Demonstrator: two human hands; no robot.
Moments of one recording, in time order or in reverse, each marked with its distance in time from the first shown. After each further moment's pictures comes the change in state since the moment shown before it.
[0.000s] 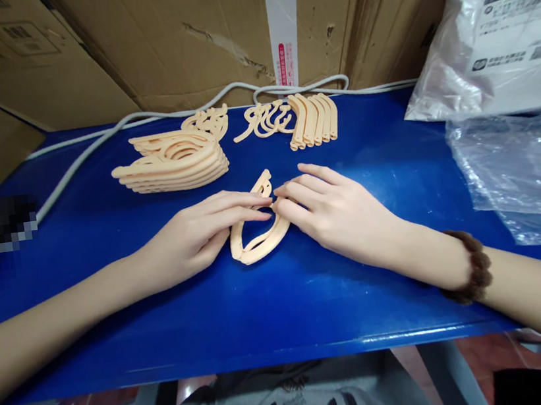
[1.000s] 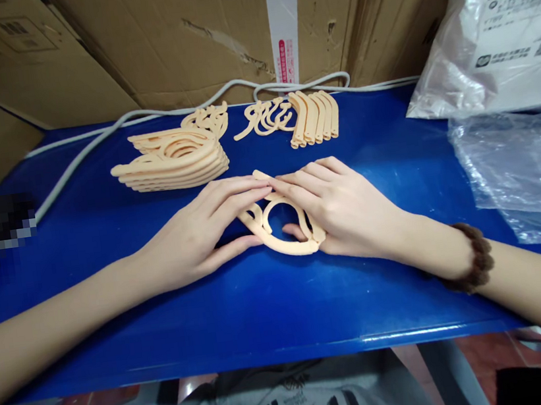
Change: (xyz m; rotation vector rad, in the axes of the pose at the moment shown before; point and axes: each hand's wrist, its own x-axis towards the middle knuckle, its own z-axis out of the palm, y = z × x) left_hand 0.006 0.008 0.001 0.158 0.033 0.031; right_hand -0.003 0.007 0.003 0.217 -0.041 0.095
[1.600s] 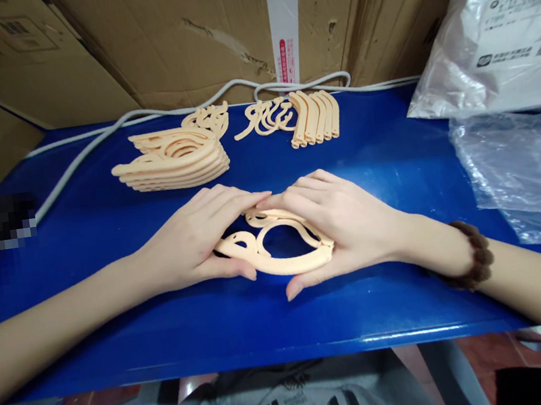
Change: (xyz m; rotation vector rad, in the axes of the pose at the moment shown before) left_hand -0.001 -0.002 -0.001 -0.012 -0.060 -0.051; right_hand 0.002 0.000 -0.005 0.400 -0.037 -0.032
